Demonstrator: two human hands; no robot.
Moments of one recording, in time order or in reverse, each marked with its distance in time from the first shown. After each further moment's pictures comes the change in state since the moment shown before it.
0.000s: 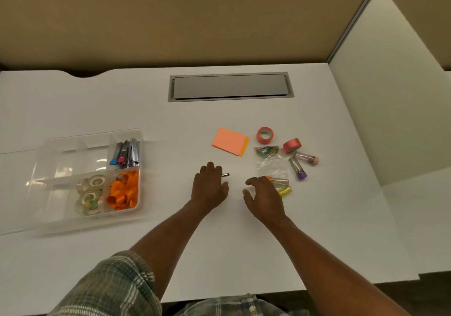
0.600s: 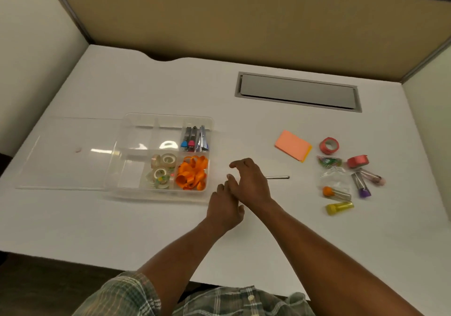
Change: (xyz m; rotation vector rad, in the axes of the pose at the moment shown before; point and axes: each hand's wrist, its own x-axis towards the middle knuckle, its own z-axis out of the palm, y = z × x) left_hand -0.098 -0.115 0.003 -0.059 -0.020 -0.042; right_hand 0.016 -0.185 0.096 -0.045 -0.117 -0.275
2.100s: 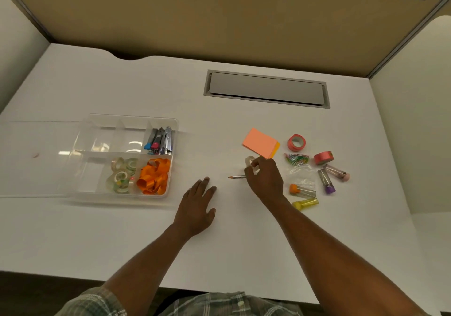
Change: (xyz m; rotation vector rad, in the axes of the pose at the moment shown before) left_hand 0.005 0.015 0.013 -0.049 -0.075 0.019; right_hand 0.000 0.117 -0.069 0.096 0.169 0.328
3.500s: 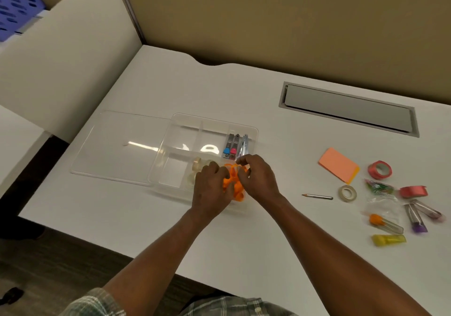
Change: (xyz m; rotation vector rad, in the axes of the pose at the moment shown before) left_hand -0.036 -0.123 -0.117 -0.112 0.509 -0.197; right_hand -0.031 -0.183 0.131 0.128 -0.191 -0.458
